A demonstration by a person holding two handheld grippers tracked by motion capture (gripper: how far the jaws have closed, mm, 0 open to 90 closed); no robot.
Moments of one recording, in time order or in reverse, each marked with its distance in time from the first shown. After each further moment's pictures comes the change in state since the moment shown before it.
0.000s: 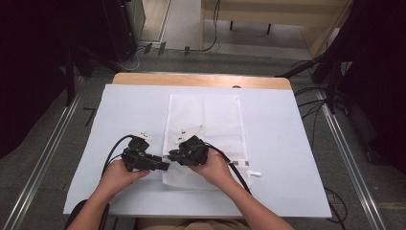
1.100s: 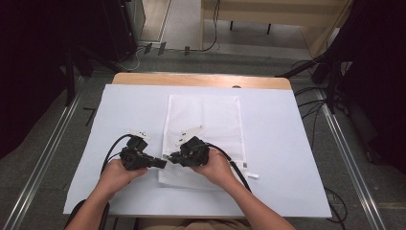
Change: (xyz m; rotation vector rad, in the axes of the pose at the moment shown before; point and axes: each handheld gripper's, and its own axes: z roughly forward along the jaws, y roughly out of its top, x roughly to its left) left arm 0.004 0.000 -0.007 0.003 -0.038 -0.015; right arm -0.007 -0.007 0.005 0.043 0.050 -0.031
